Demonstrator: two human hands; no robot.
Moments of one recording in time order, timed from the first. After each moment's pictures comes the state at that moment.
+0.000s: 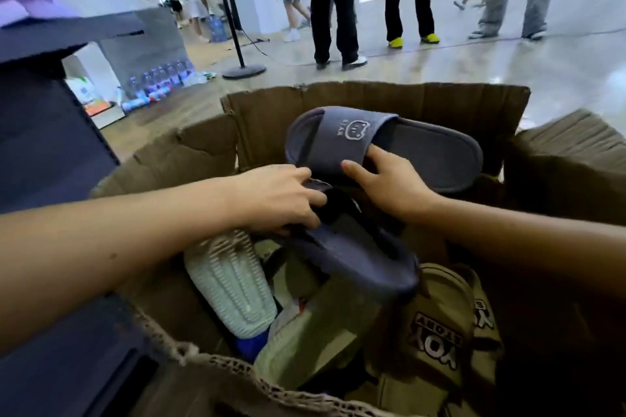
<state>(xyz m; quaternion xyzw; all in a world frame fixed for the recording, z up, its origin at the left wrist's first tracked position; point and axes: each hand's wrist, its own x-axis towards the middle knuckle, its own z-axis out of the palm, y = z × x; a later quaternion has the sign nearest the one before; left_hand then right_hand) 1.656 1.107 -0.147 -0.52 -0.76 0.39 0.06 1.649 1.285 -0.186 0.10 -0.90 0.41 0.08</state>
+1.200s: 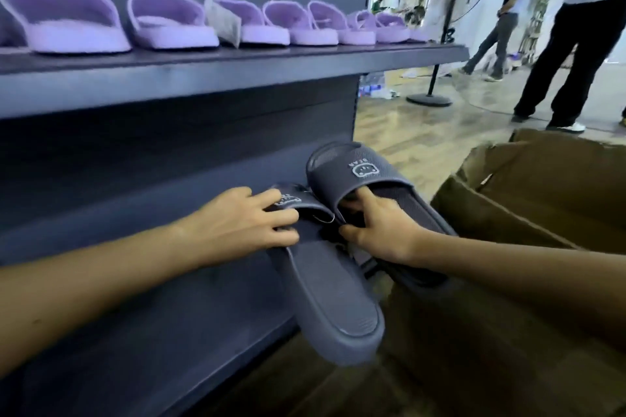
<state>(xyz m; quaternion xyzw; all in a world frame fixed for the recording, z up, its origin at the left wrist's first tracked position) 1.967 0.778 -0.154 -0.21 -0.89 0.35 0.23 1.823 0.957 -0.162 0.44 -0.87 0.23 -0.08</state>
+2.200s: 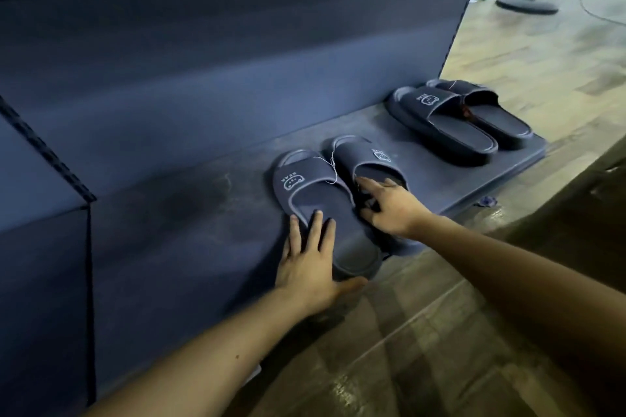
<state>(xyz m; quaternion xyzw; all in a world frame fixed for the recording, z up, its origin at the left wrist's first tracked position) 1.994 0.757 -0.411 0.28 -0.94 -0.16 -0.10 1.821 0.815 -0.377 0.50 -0.85 0.09 -0.12</state>
